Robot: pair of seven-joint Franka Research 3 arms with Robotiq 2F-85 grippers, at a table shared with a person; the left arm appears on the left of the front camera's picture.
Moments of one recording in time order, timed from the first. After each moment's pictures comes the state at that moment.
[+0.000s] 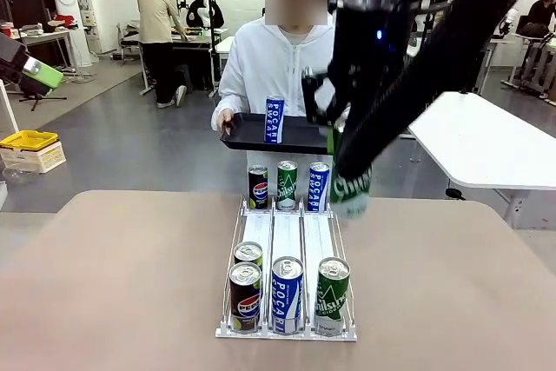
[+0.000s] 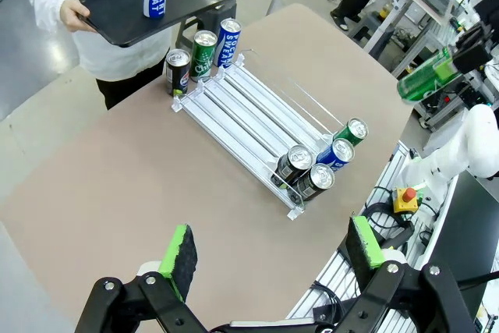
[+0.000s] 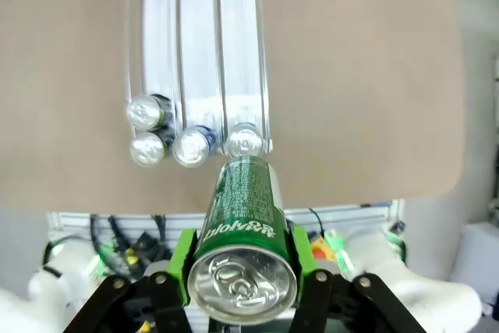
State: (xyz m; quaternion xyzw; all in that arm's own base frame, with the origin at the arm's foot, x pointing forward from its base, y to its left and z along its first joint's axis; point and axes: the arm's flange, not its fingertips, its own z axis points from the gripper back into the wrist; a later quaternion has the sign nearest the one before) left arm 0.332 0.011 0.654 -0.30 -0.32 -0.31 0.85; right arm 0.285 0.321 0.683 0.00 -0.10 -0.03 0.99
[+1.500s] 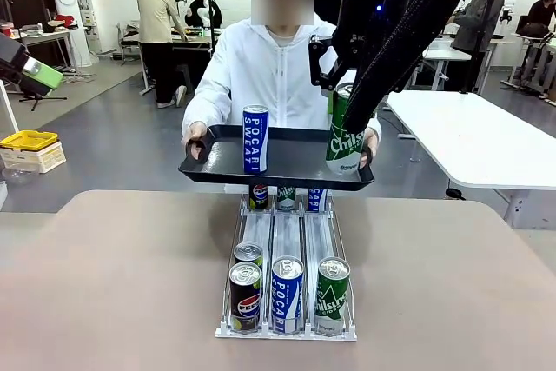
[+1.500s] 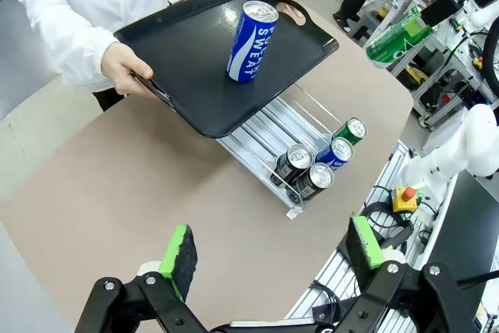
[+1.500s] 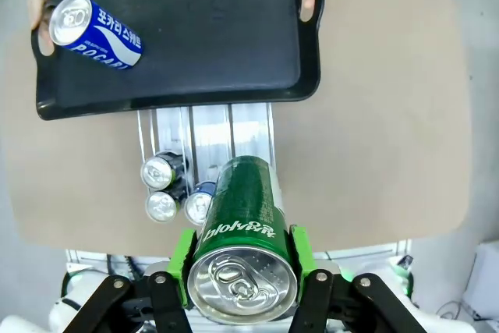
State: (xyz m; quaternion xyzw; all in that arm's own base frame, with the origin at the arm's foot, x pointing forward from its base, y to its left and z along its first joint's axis) left arm 0.332 0.011 0.654 -0.30 -0.31 -0.31 0.85; right arm 0.352 0.306 0.689 0.02 -0.12 -0.04 0.99
